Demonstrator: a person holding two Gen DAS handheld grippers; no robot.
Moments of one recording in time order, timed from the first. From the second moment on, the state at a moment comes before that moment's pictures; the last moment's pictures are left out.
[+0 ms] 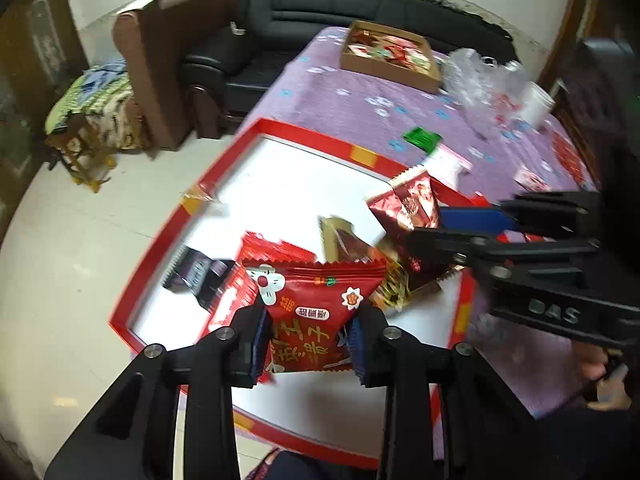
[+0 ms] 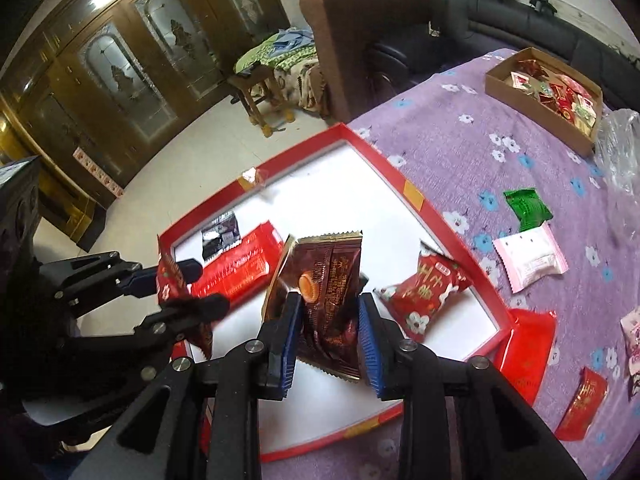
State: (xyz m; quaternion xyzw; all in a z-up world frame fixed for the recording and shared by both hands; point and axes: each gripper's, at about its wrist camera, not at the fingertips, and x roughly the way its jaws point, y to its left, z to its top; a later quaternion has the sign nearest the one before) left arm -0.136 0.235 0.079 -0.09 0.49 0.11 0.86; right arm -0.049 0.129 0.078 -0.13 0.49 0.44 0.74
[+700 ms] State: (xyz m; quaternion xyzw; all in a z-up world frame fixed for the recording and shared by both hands) left arm -0.092 0.131 0.086 -0.04 0.51 -0.01 0.86; right arm -0.001 -0.124 0.043 0.09 0.55 0.23 0.80
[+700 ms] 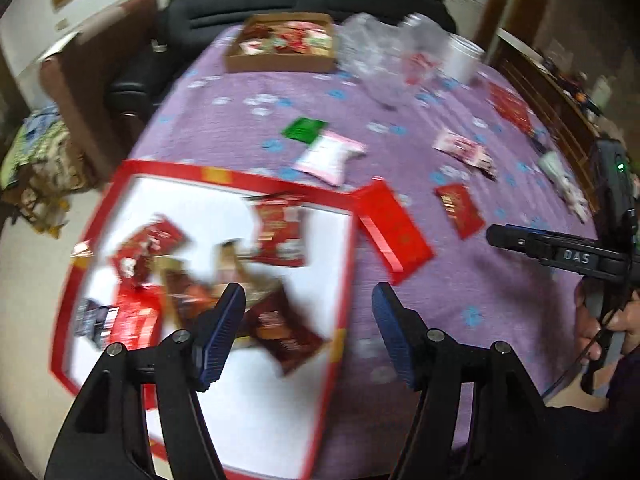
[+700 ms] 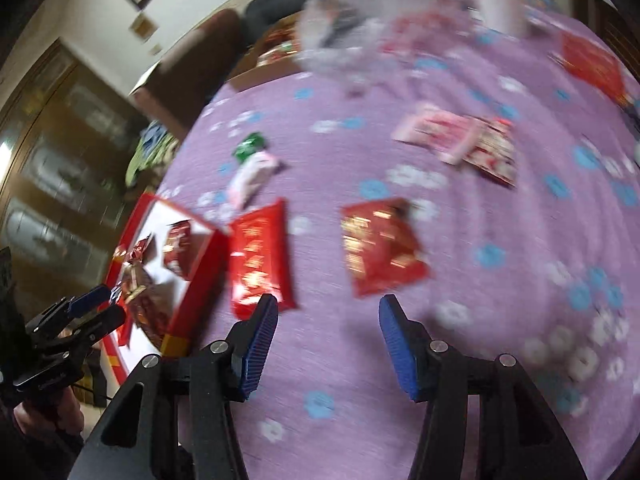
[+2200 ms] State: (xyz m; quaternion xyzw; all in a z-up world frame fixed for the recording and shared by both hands) left arm -0.020 0.011 0.007 0.03 0.59 -0.06 0.81; right arm 0.011 -0.213 0.035 0.12 0.54 0.17 0.82
